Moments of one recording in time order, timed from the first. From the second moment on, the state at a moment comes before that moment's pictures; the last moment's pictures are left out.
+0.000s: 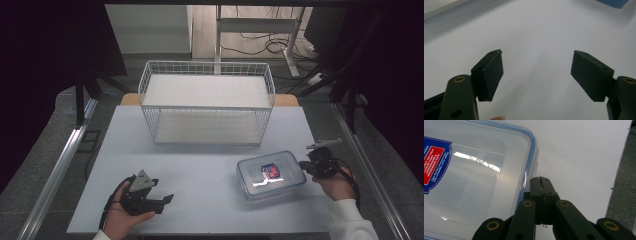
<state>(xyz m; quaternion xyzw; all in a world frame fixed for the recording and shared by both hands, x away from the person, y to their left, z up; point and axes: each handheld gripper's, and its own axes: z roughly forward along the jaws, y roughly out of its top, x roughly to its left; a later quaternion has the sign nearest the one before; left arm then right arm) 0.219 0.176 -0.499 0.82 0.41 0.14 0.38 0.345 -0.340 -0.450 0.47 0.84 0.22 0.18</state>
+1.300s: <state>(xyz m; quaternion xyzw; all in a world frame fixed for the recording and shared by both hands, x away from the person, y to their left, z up) 0.224 0.191 -0.494 0.80 0.44 0.13 0.40 0.303 -0.222 -0.460 0.34 0.90 0.28 0.05</state>
